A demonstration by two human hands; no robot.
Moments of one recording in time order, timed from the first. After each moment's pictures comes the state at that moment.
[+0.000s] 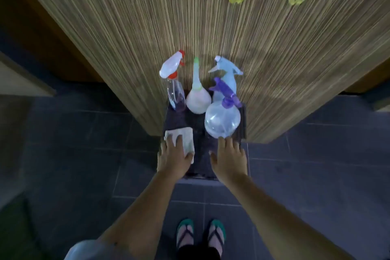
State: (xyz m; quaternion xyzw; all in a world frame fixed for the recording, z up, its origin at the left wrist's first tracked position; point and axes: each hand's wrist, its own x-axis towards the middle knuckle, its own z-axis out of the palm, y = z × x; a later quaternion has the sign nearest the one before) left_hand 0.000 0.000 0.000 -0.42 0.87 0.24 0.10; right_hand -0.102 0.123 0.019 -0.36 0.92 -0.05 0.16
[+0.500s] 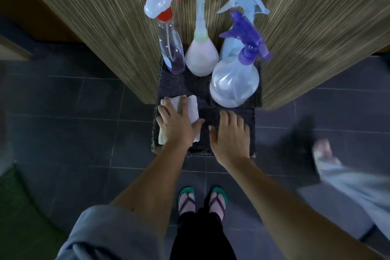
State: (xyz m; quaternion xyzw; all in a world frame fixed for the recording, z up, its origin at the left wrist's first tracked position) left_hand -0.031 -0.010 -0.074 -0.46 0.88 0.14 0.07; right_hand -0.091 0.108 -0.057 -0.34 0.93 -0.10 0.08
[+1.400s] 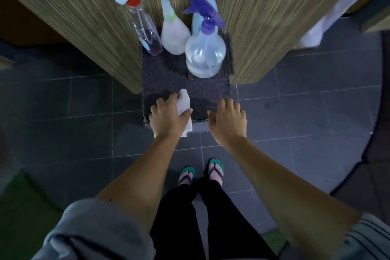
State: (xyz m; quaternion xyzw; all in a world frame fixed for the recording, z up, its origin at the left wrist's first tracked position) left_hand 0.010 0.044 -0.019 -0.44 0.88 0.19 0.04; right_hand -0.066 0.171 -0.007 -0.28 0.95 -0.07 0.16
